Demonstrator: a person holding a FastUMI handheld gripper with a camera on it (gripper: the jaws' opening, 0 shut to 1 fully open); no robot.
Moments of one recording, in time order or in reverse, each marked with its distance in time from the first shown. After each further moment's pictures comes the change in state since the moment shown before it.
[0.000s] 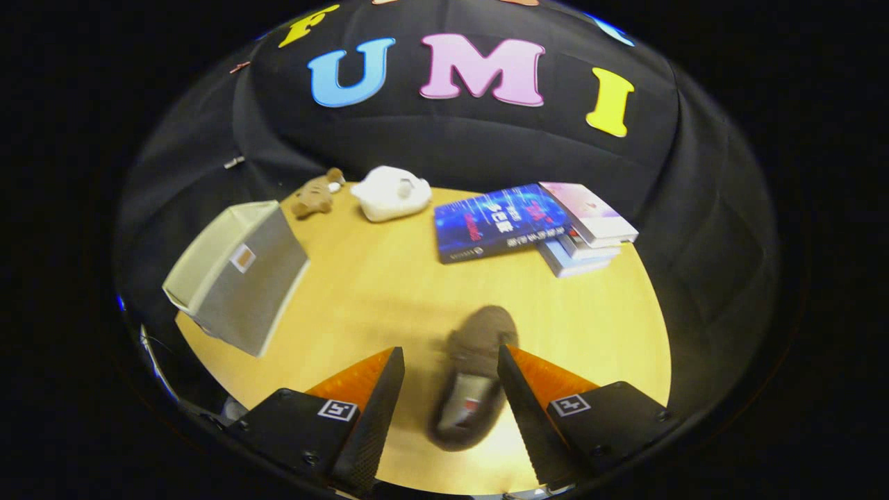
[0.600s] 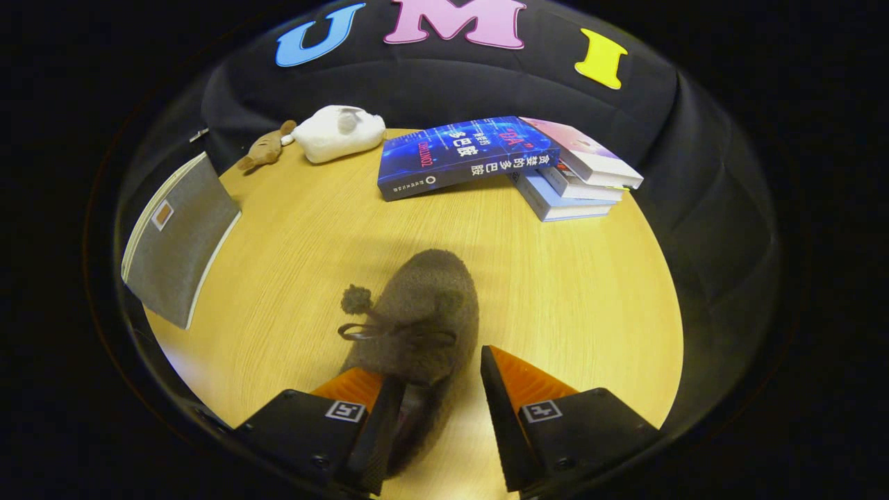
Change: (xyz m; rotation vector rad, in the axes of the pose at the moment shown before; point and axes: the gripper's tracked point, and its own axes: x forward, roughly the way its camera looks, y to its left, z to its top) arm 0.099 -0.045 -0.056 0.020 0.159 -0.035
